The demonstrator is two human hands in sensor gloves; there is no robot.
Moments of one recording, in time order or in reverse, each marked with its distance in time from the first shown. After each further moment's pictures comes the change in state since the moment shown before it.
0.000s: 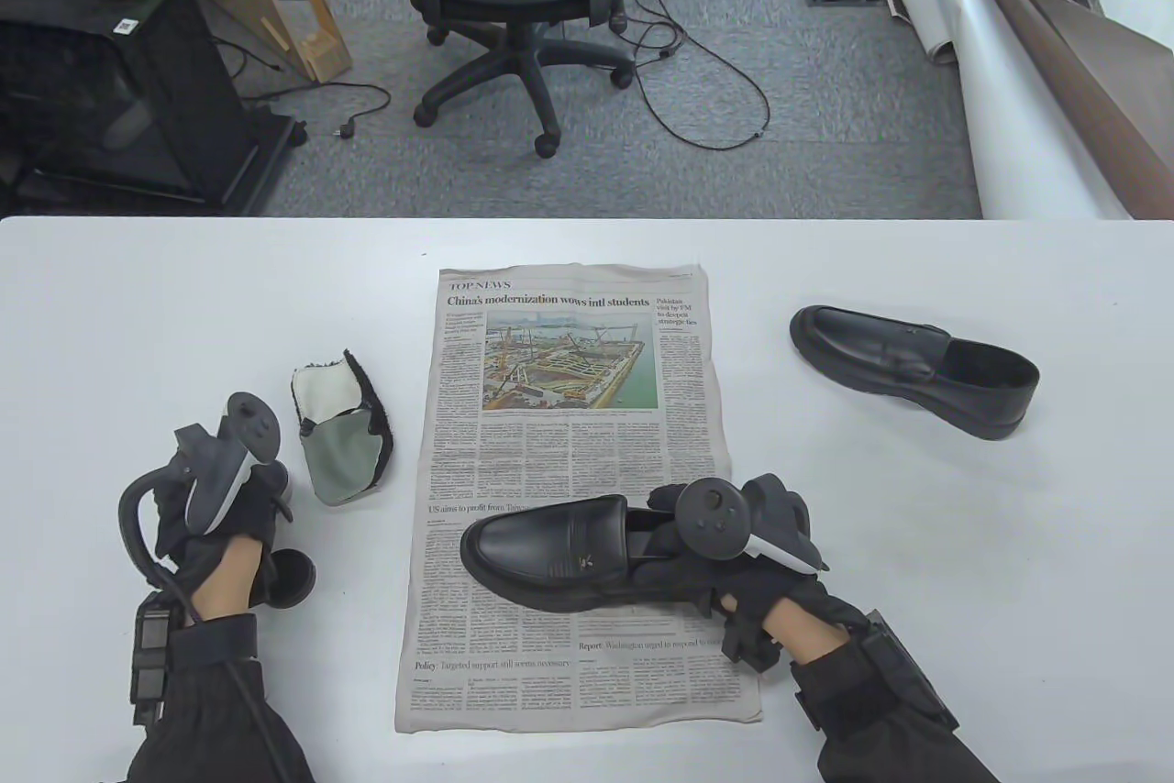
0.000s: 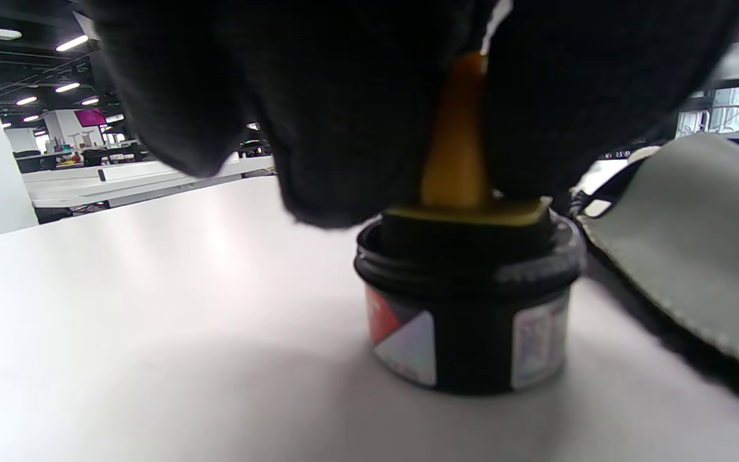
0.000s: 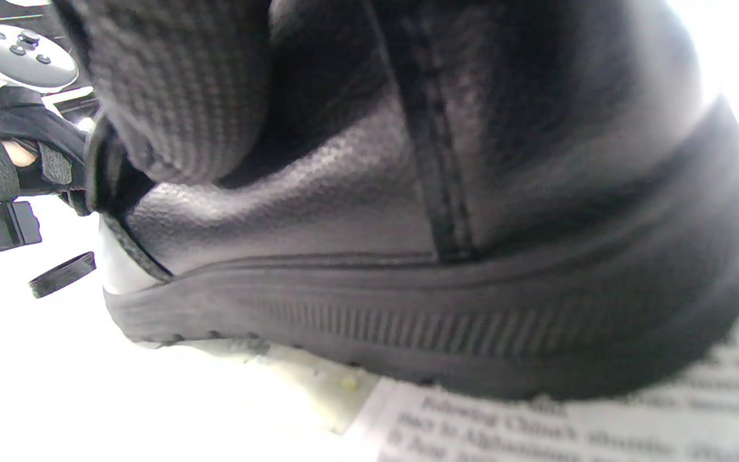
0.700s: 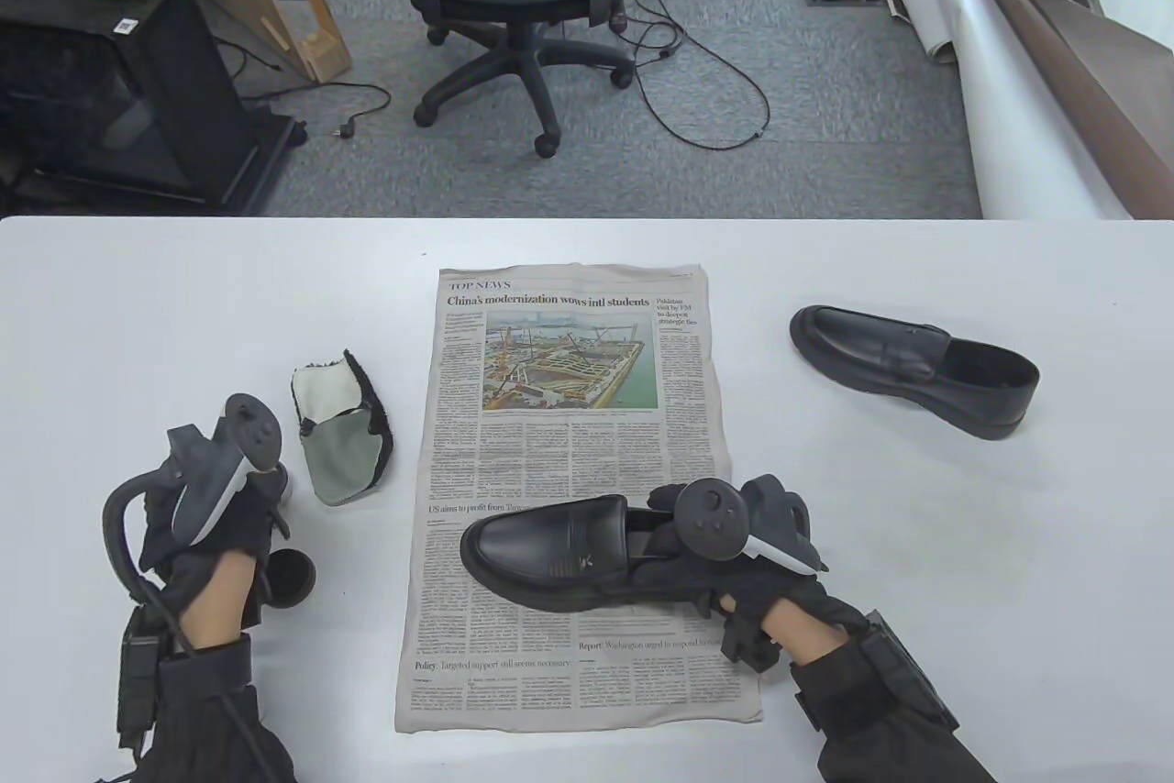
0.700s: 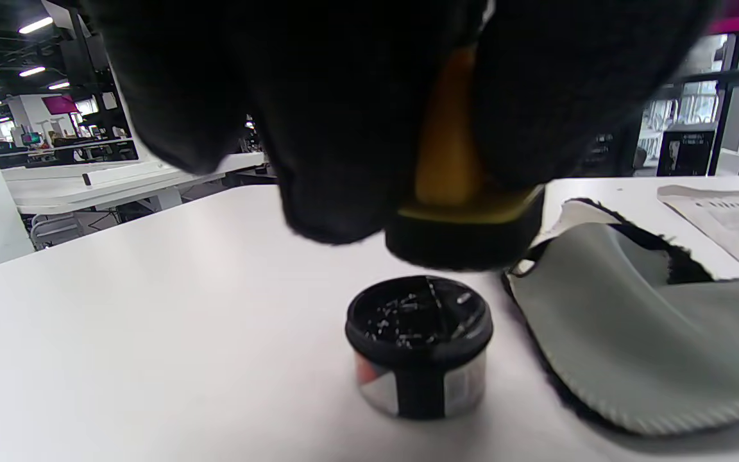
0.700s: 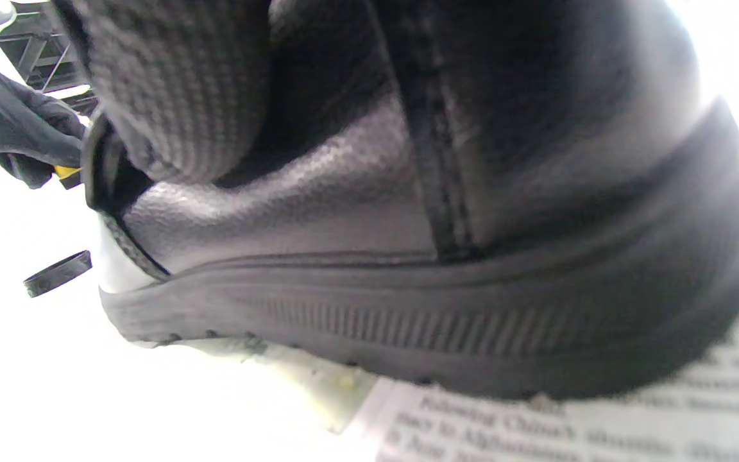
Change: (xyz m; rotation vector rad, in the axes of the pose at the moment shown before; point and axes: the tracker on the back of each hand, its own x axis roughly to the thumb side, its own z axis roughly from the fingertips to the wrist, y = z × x) left_hand 0.001 0.035 0.022 -0.011 -0.047 0.002; right_hand 0.001 0.000 0.000 -0.002 0.005 0.004
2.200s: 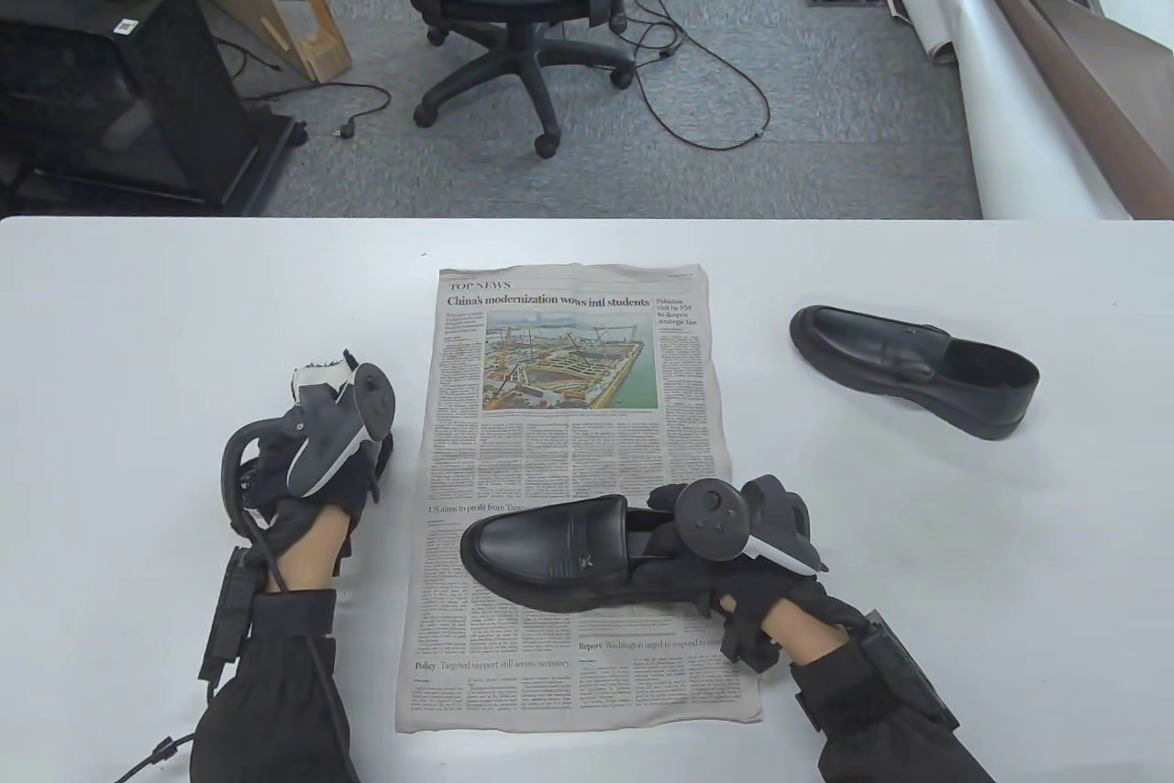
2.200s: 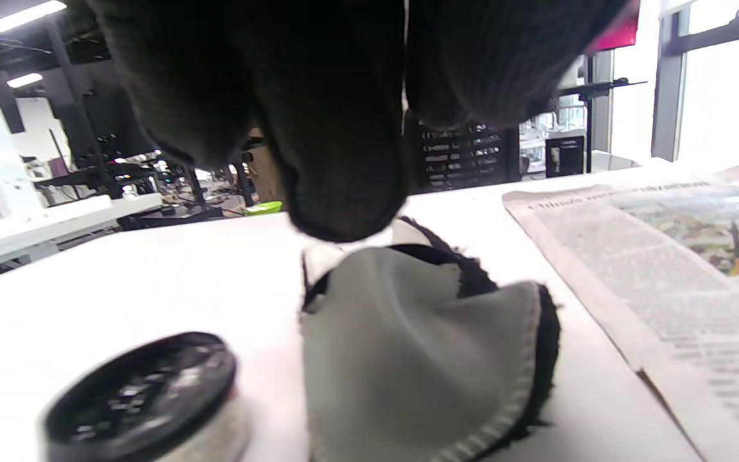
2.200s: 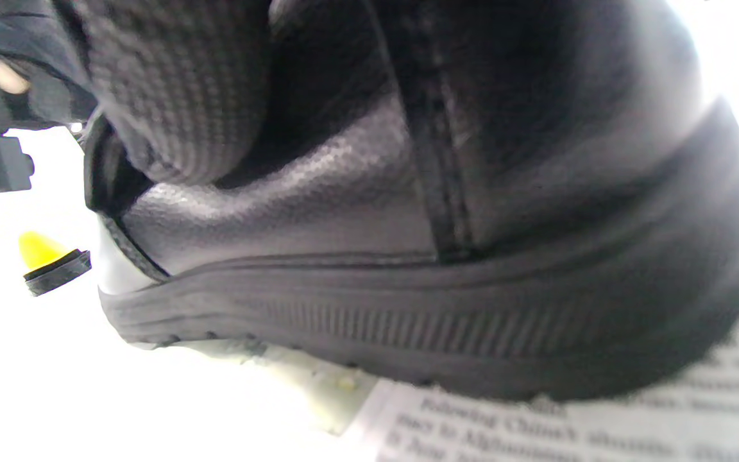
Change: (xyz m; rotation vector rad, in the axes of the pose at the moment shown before) left_hand 0.083 0.008 0.016 0.062 -0.195 -0.090; right_hand 0.000 0.000 0.000 -0.002 0.002 0.001
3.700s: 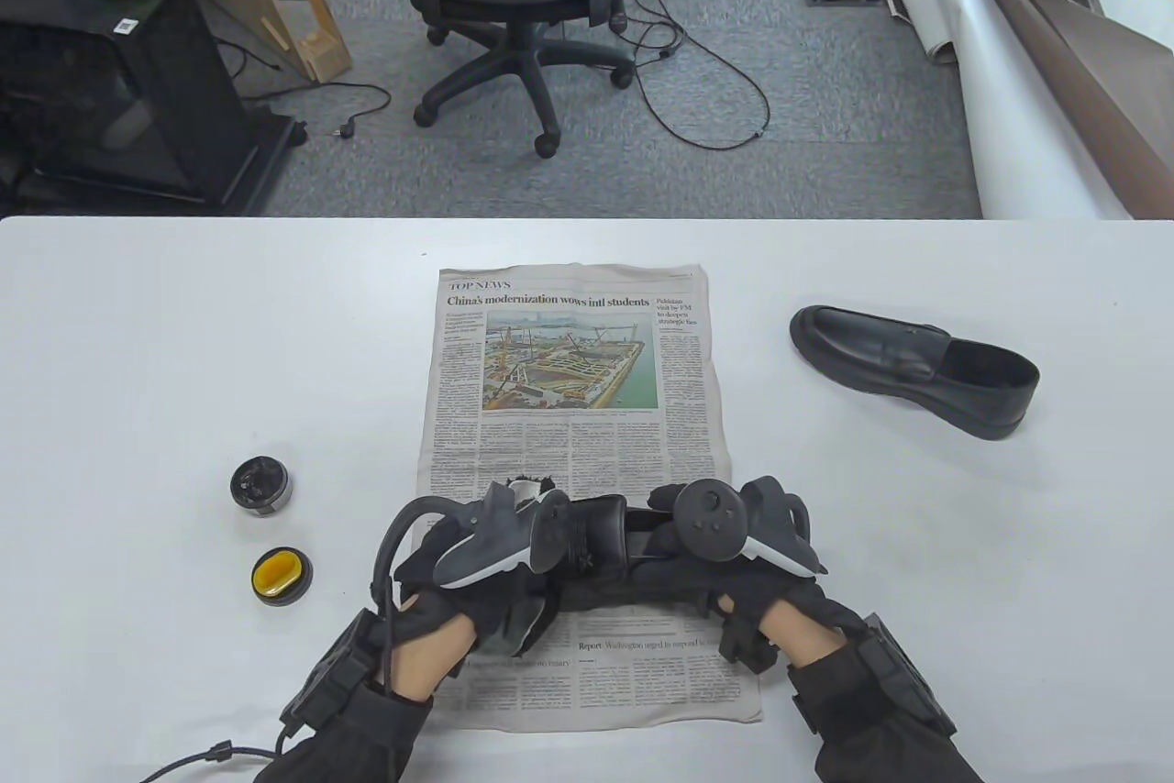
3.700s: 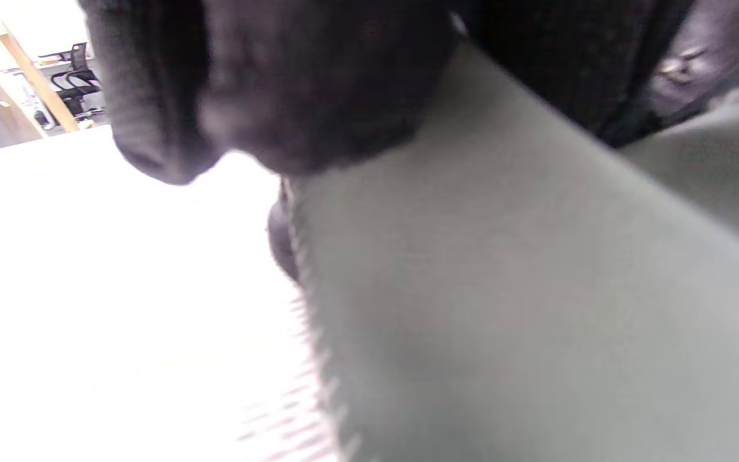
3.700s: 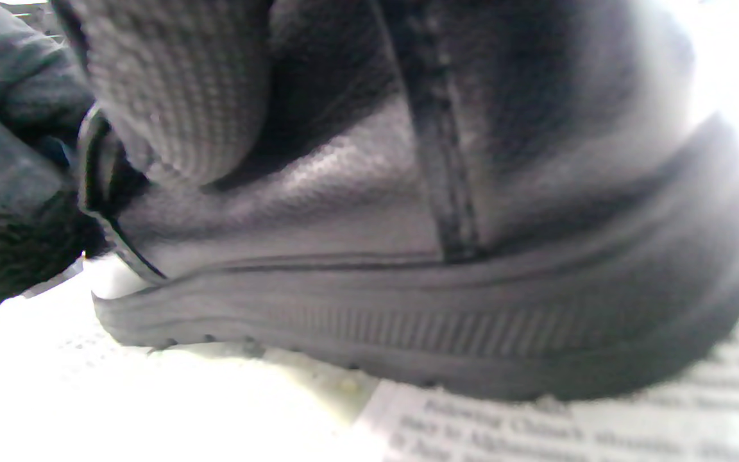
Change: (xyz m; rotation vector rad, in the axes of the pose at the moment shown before) left_hand 0.122 -0.018 0.101 -0.214 -0.560 -0.117; right_hand 0.001 0.000 0.001 -0.006 0.015 0.003
